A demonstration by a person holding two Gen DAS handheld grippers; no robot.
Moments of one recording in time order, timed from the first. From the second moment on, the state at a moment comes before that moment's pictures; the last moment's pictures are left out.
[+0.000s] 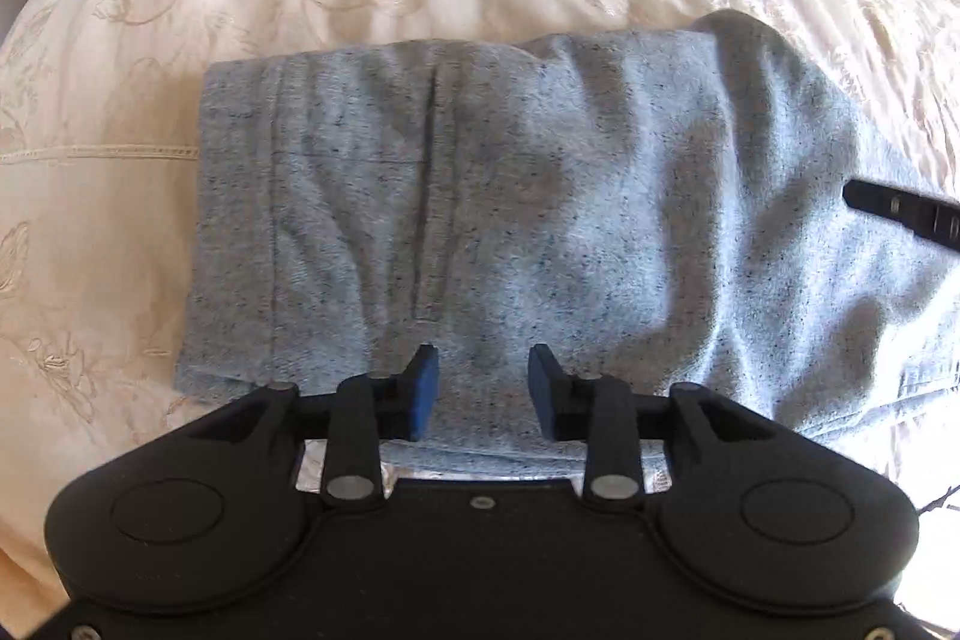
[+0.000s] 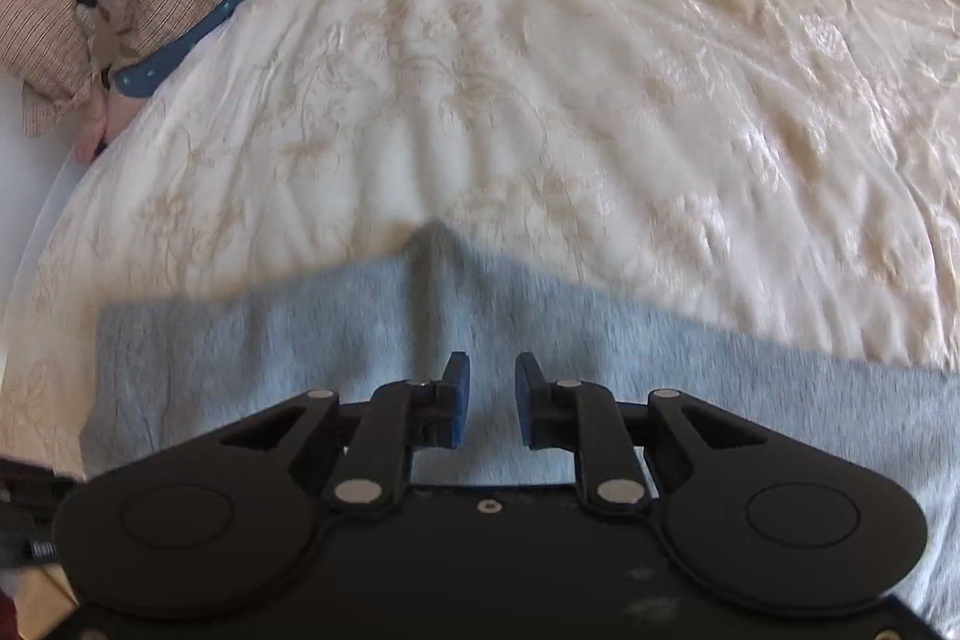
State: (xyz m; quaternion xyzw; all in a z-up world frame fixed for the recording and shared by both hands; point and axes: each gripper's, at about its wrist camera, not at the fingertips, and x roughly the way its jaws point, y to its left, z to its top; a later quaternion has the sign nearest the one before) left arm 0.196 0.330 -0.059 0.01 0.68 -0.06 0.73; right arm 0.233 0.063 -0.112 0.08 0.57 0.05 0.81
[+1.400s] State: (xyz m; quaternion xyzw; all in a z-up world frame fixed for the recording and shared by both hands) left arm 0.141 0.285 -0.089 -0.01 0.69 -0.09 0.72; right arm 0.311 0.048 -0.097 0.09 0.54 0.08 0.83
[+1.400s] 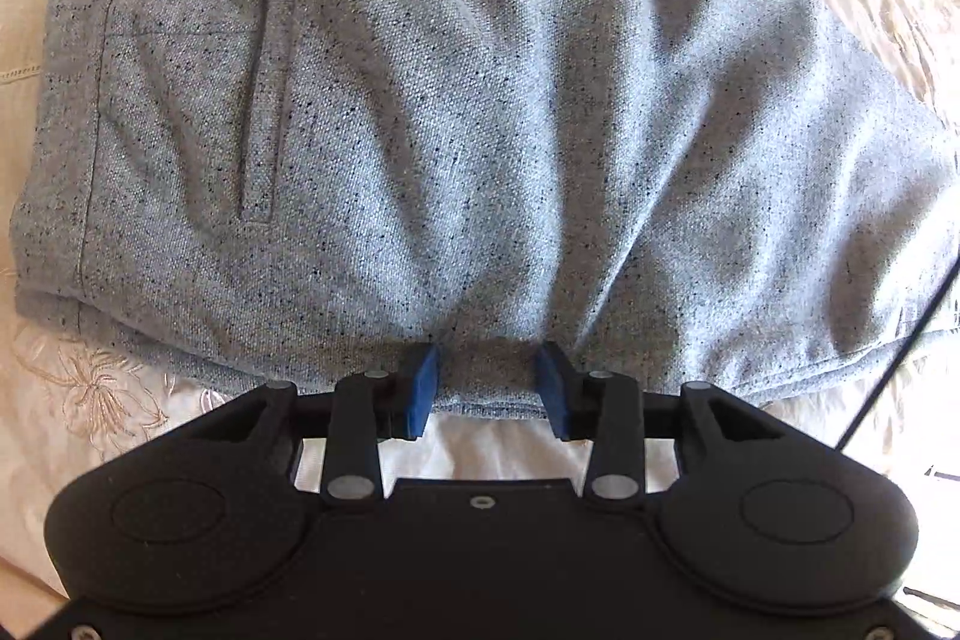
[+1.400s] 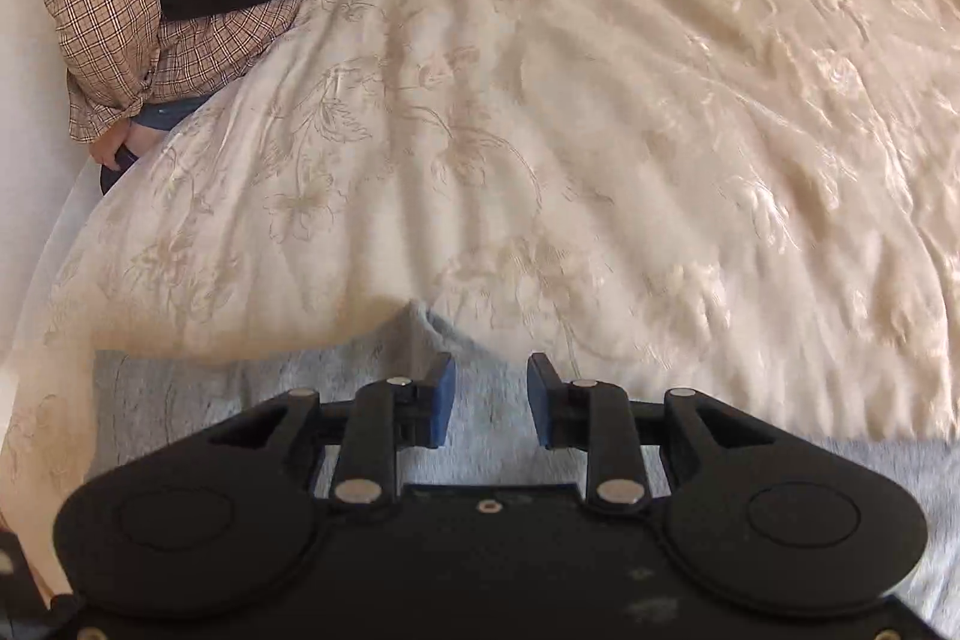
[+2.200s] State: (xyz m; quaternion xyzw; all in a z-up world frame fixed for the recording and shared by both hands) left arm 0.125 0.256 -0.066 0.06 0.66 -0.12 0.74; right arm 0.180 -0.004 -0.134 0.09 0.60 -0.01 0.80
